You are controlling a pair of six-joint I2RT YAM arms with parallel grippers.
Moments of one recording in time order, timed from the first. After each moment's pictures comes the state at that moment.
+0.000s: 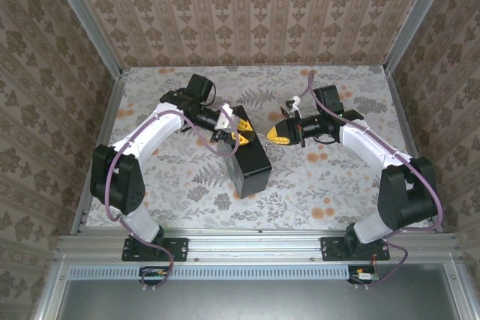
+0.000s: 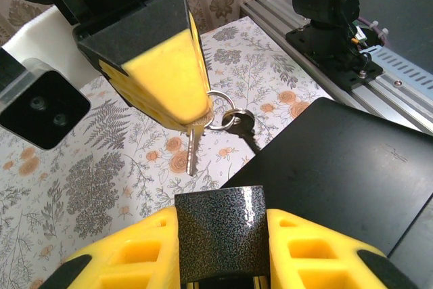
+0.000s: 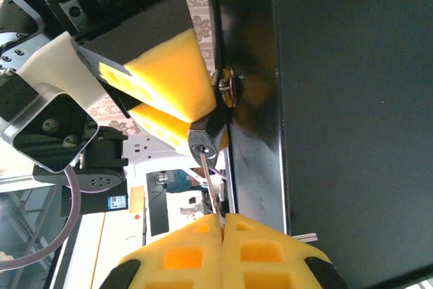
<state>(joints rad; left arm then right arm) -0.49 1.69 1.42 -0.86 1.17 1.37 0.23 1.52 1.08 -0.42 -1.31 0.71</state>
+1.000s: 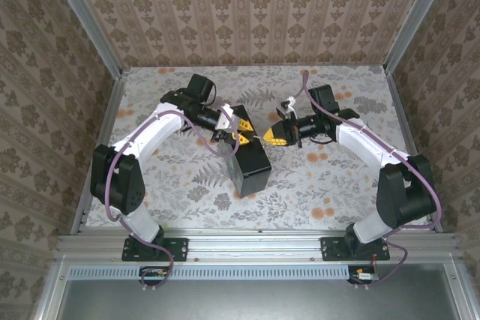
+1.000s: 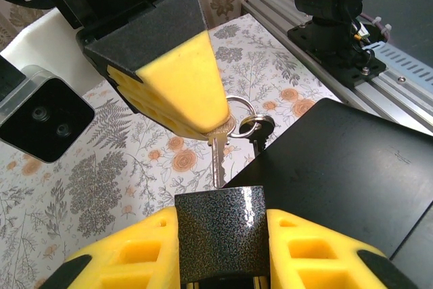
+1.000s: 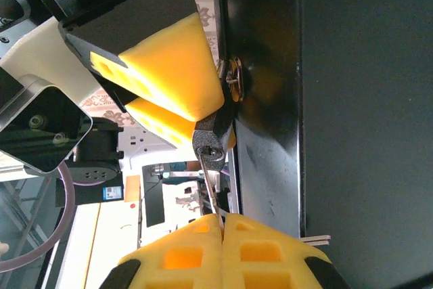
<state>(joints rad) -0.50 1.69 1.42 -0.84 1.16 1.37 0.27 1.54 1.11 -0.46 -1.31 0.67</state>
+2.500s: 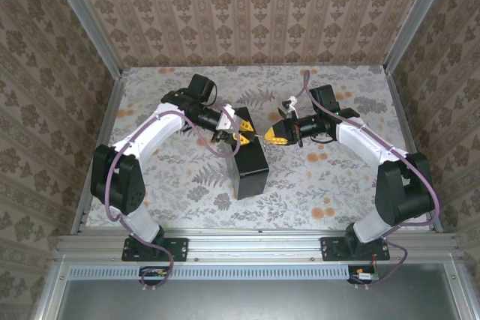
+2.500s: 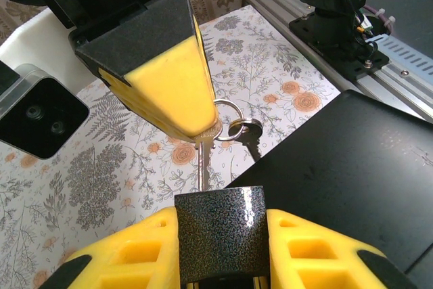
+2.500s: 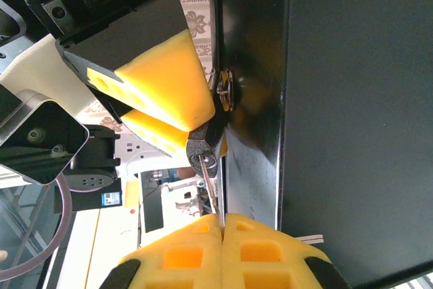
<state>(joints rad) -0.50 1.69 1.42 -0.84 1.14 1.36 0.25 1.56 1.11 -0.45 -1.31 0.66</state>
